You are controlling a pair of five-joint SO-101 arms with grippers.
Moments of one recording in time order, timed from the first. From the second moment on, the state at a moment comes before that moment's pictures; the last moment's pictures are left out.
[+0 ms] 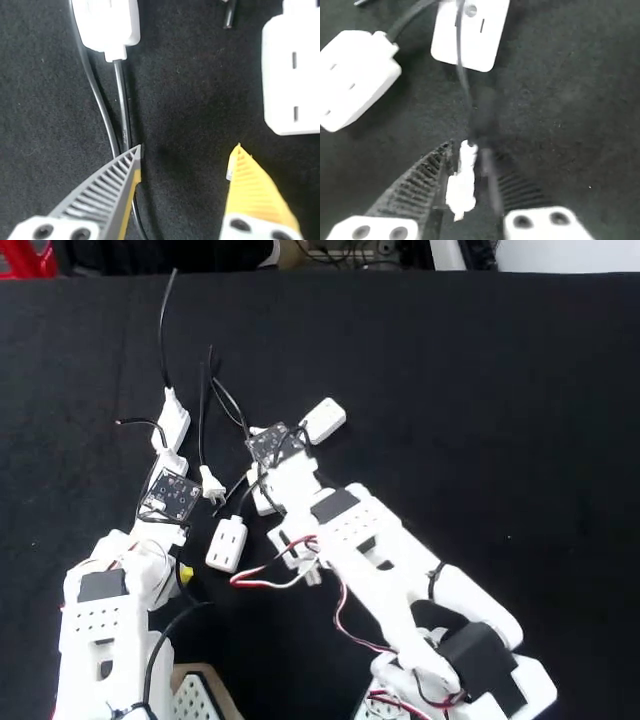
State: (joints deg) left arm -15.6 -62.5 85.0 49.0 -38.8; right arm -34.7 -14.6 50.2 49.8 -0.4
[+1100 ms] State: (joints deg) left arm -15.6 -62.5 85.0 49.0 -38.8; right arm -33.6 7.4 29.7 69.6 -5.2
